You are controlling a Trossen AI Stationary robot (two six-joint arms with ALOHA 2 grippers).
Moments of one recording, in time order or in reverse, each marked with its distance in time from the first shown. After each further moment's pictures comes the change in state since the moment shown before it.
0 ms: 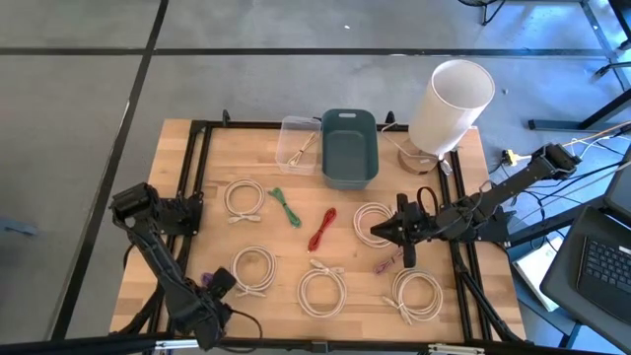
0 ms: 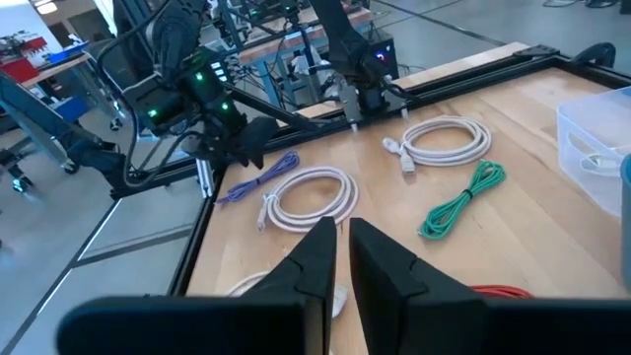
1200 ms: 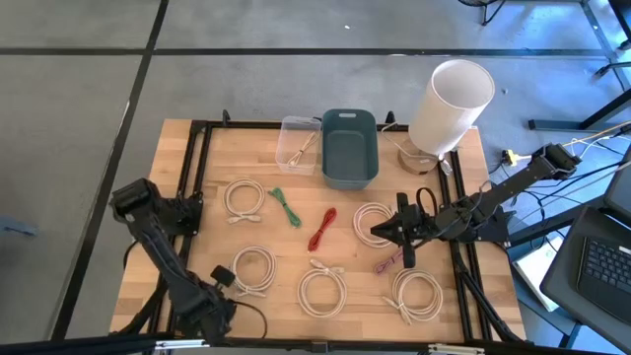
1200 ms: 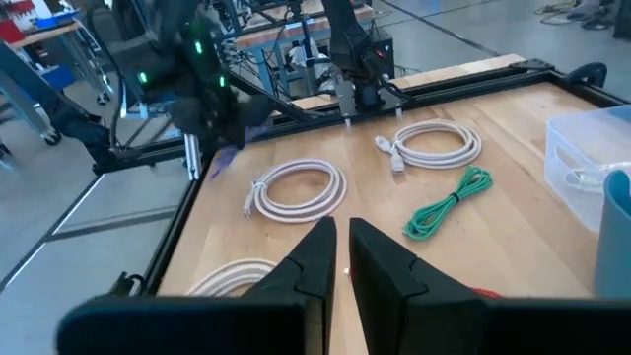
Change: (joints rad) left arm 0.051 -0.041 0.038 -0.084 0.073 -0.178; right arm 0.000 0.000 0.000 -0.024 0.001 -0.089
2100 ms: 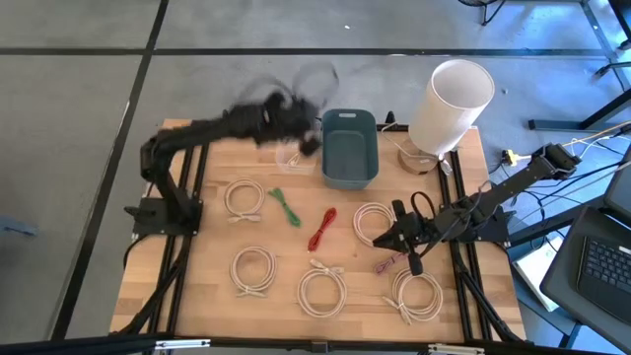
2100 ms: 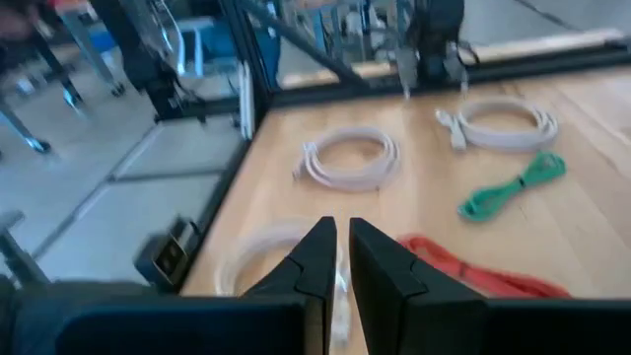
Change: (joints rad) left arm 1.338 -0.022 0.638 0.165 -0.537 0.343; right arm 0.000 0.000 0.000 -0.051 -0.176 -0.039
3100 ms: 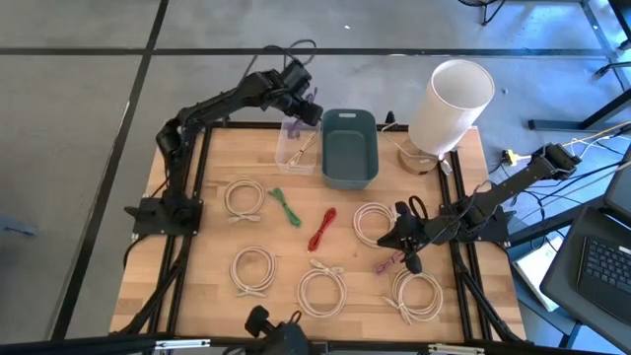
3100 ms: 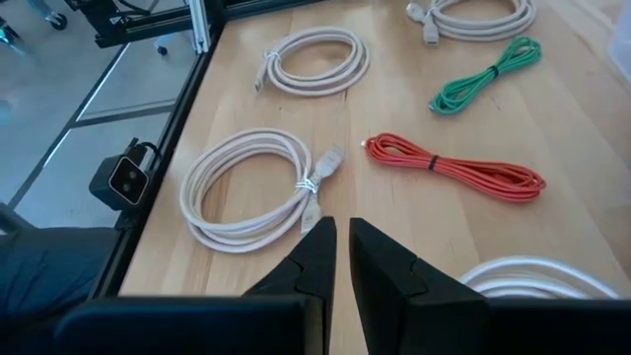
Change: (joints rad) left arm 0.280 0.204 0.001 0.003 0.375 -0.186; right arm 0.000 0.000 0.000 -0.227 -0.006 0.136
